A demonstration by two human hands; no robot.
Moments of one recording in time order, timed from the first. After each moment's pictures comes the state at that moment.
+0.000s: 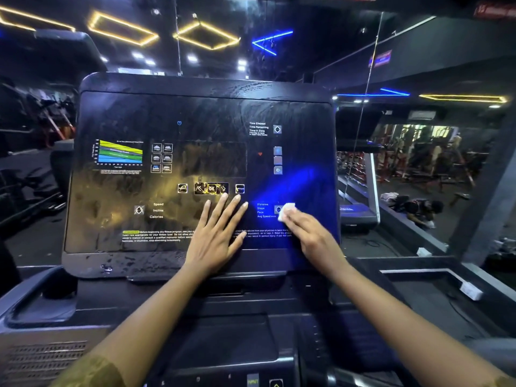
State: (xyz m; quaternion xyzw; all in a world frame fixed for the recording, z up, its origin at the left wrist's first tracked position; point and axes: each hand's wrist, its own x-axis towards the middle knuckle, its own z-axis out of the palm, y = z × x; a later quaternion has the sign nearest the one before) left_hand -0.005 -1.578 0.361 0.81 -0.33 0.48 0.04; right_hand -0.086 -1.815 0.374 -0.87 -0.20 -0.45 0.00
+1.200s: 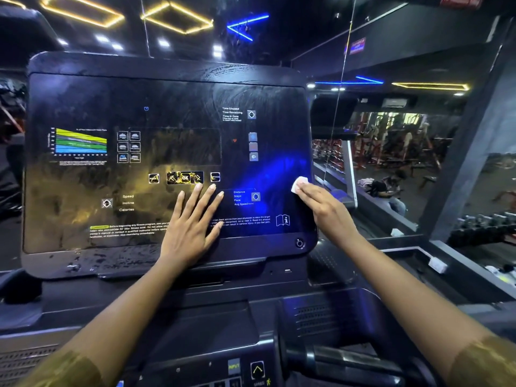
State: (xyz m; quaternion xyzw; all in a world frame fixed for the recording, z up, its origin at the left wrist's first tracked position) left_hand -0.006 -1.576 0.358 0.81 -0.33 0.48 0.04; right_hand -0.097 -1.880 0.399 -0.88 -0.12 -0.46 -0.06
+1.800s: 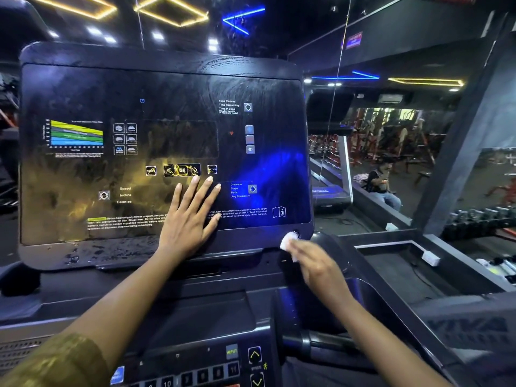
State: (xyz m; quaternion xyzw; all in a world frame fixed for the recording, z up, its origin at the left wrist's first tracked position) left_hand -0.006 -1.577 0.359 0.81 -0.33 0.49 0.03; right_hand -0.161 -1.839 0.294 -0.87 -0.12 -0.48 0.06
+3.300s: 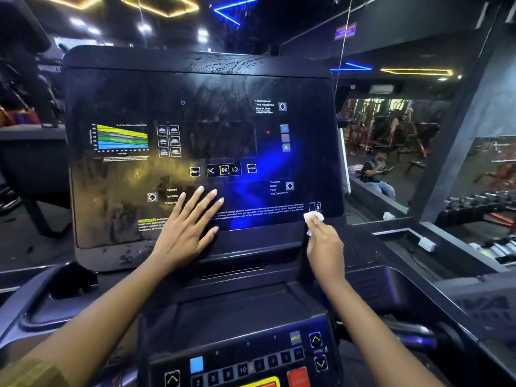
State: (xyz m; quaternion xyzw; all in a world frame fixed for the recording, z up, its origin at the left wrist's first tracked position) left_hand 0.011 -1.479 0.357 0.80 -0.42 0.43 0.02; right_hand -0.123 -1.748 0.319 -0.84 0.11 -0.51 0.12
